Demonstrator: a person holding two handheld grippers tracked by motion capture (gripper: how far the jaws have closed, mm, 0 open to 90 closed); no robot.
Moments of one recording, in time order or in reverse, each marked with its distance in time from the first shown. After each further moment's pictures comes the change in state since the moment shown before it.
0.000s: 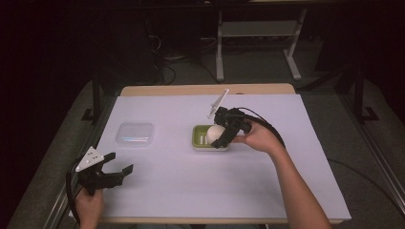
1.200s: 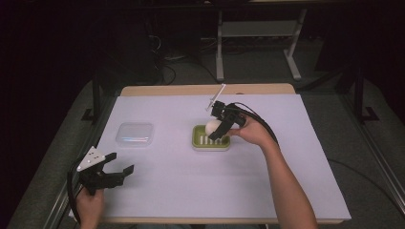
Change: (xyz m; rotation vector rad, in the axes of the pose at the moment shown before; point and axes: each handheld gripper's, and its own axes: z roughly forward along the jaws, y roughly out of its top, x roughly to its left) left arm 0.000 0.000 0.002 0.006 -0.008 0.004; right arm -0.038 0.004 0.029 0.020 -0.010 0.089
